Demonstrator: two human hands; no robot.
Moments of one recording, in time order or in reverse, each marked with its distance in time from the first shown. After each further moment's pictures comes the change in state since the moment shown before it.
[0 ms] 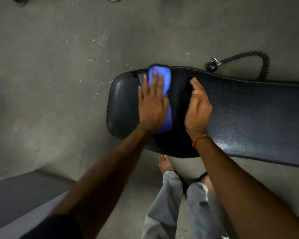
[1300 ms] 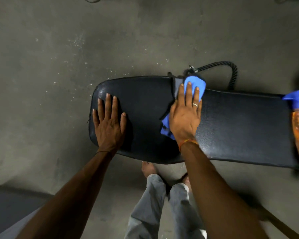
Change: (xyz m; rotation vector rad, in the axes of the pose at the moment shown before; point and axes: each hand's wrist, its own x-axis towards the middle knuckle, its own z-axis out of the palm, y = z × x) left_hand -0.046 -0.087 0.003 -0.032 0.047 -0.150; right_hand 0.015 0.001 -0.008 -1.112 -0.133 -0.024
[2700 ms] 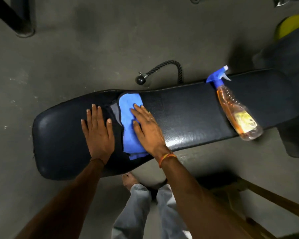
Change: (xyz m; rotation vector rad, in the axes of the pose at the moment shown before) left_hand 0.002 0.142 0.021 -0.122 0.077 0.187; right_hand -0.031 0.085 -0.031 0.619 -0.107 -0.158
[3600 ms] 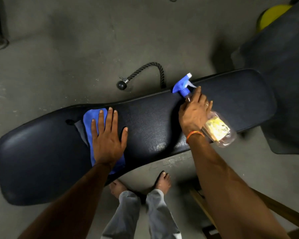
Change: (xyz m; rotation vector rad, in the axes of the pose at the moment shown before) left_hand 0.003 0.129 0.033 0.247 -0.086 0.289; right_hand 0.035 0.145 -0.190 -0.481 0.363 0.675
